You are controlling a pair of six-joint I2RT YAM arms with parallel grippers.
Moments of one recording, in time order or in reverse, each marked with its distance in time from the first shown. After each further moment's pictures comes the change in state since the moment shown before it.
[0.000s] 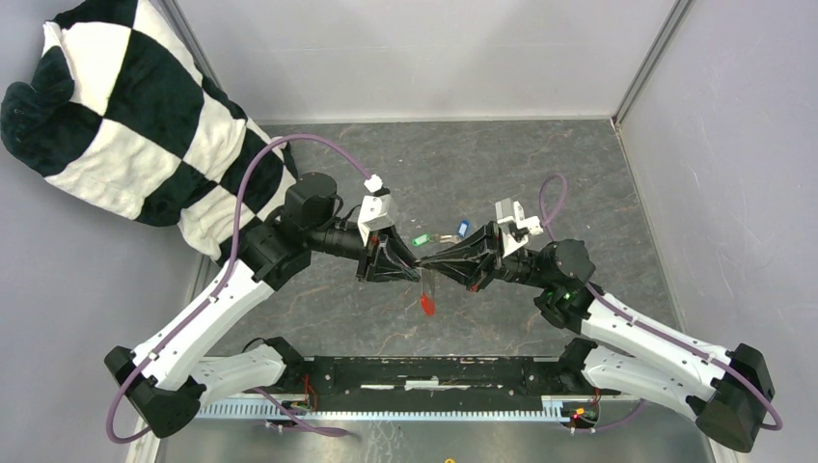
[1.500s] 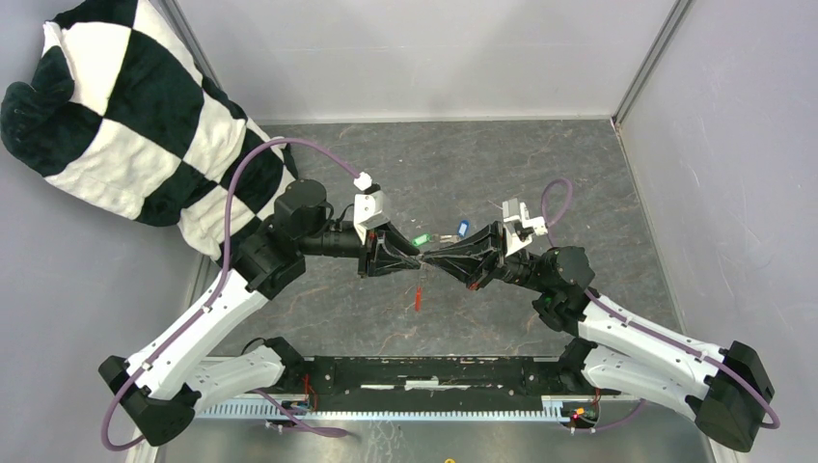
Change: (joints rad) left arm -0.006 -0.061 -0.056 0.118 -0.160 -0.048; right arm 0.000 0.005 -0.075 0.136 0.083 0.054
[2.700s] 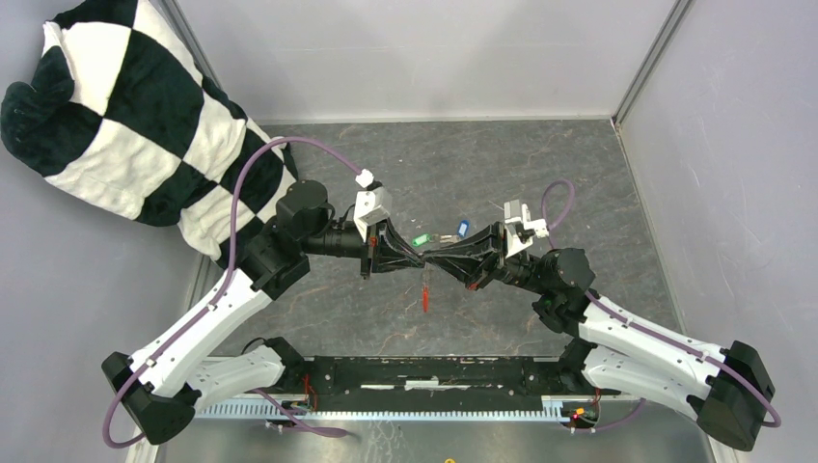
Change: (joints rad) left arm -0.006 0.011 -0.032 0.105 0.053 -0.130; right arm 0.019 -0.006 -0.003 0.003 0.032 -0.019
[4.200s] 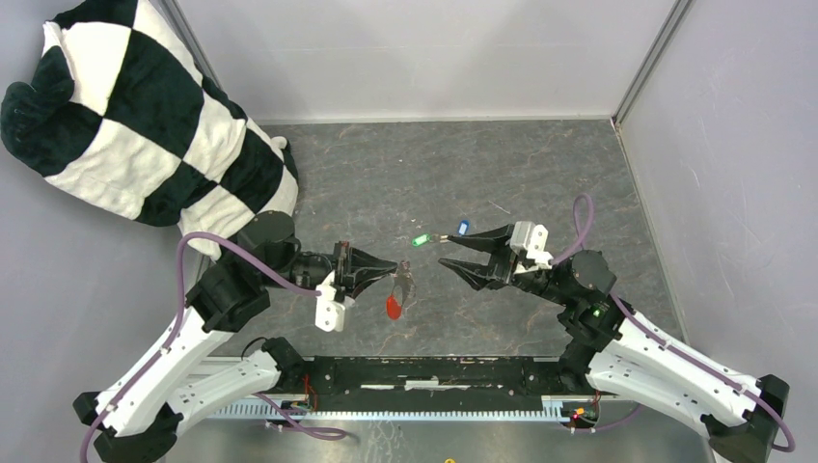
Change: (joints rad) left arm -0.059 -0.229 0.010 -0.332 -0.088 1.121; right arm 0.007 -0.209 0.063 -0.452 0.106 -0.457
